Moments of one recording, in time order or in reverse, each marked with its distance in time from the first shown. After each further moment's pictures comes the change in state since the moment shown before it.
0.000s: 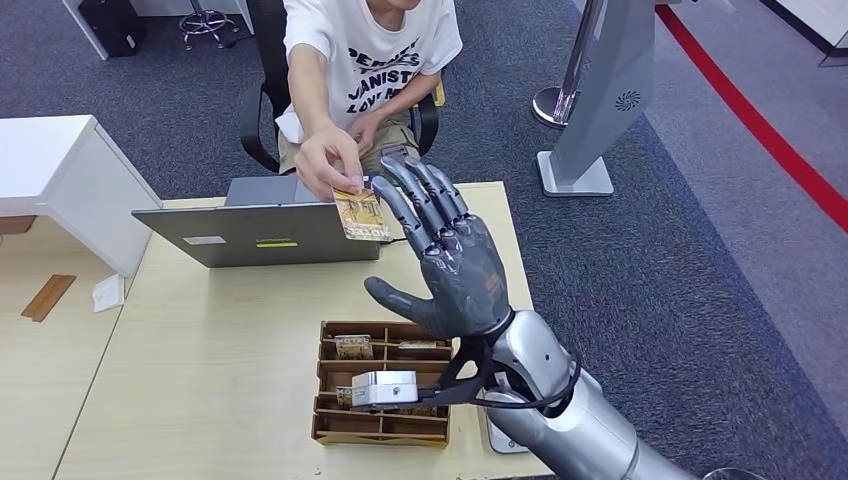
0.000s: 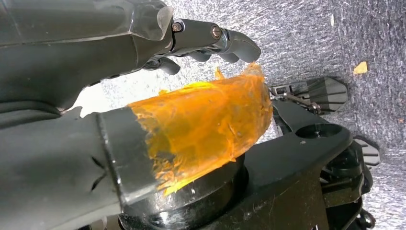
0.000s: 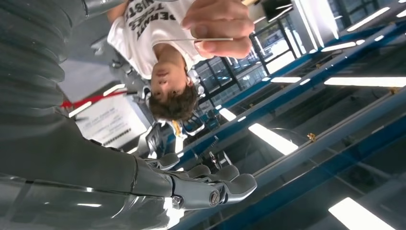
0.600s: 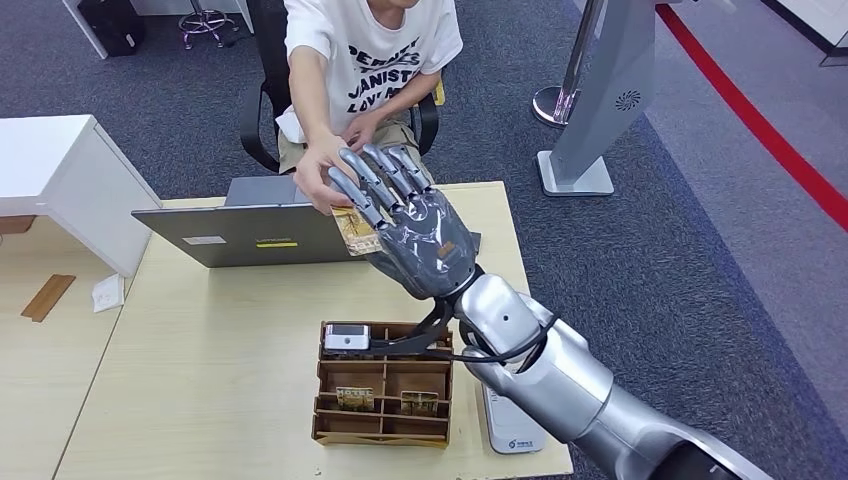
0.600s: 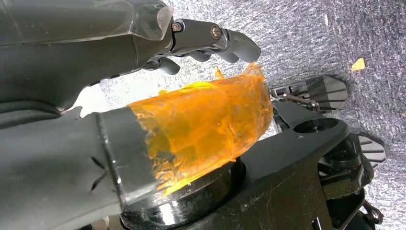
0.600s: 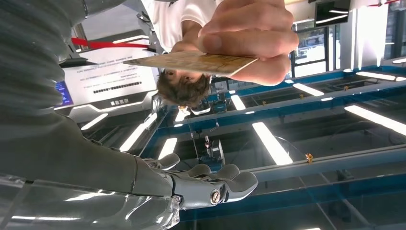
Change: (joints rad) left arm -0.020 0.000 -0.041 0.000 -0.018 -0.014 0.020; right arm -0.180 0.023 0.074 0.257 0.191 0.028 0.110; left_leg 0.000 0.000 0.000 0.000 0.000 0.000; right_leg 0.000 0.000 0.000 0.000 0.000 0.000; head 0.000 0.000
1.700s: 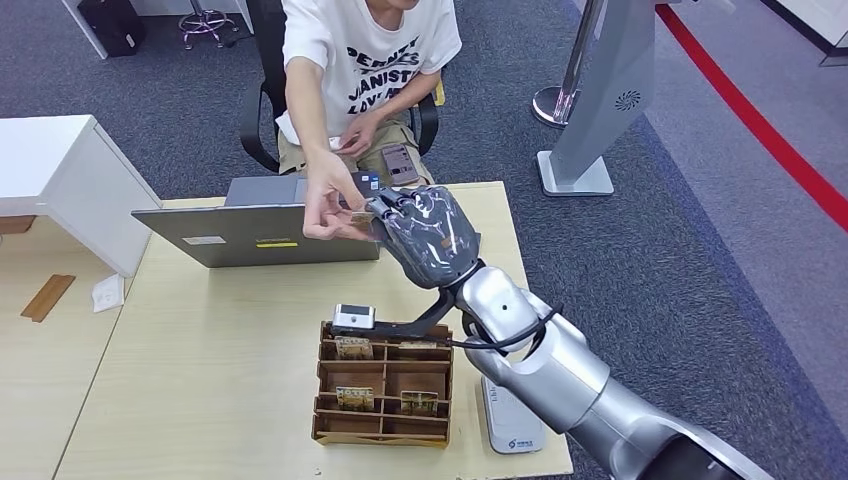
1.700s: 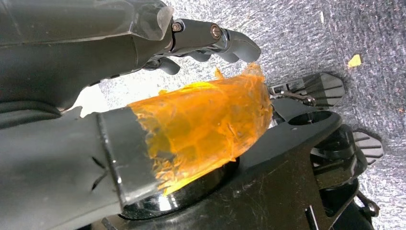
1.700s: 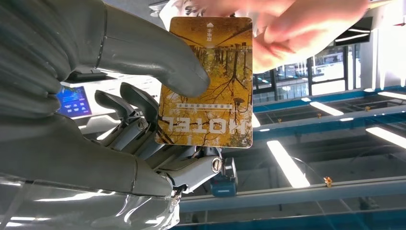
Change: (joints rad) left arm -0.011 -0.016 -0.010 0.000 -0.004 0.014 0.011; right arm -0.009 0.011 -0.022 0.093 -0.026 0.009 0.011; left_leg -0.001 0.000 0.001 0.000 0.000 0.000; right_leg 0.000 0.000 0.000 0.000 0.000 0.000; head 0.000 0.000
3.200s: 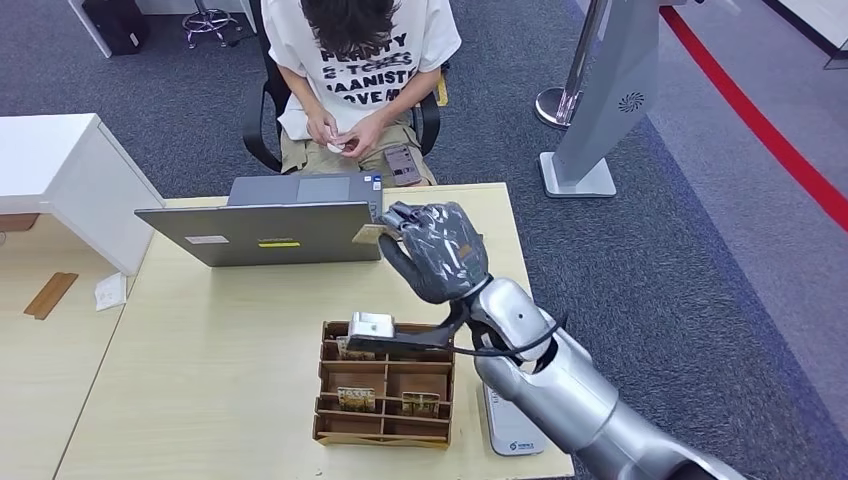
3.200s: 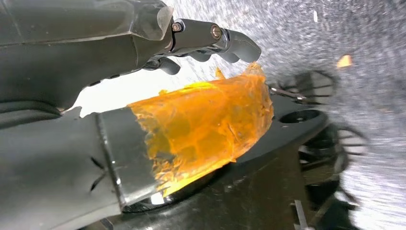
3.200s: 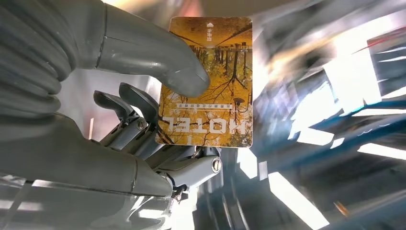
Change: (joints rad) left arm 0.021 0.004 0.003 0.000 0.072 0.018 -0.042; right arm 0.173 -0.007 -0.109 -0.124 -0.338 0.071 -0.157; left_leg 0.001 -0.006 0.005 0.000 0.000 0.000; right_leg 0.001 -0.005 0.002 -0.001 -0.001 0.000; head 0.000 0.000
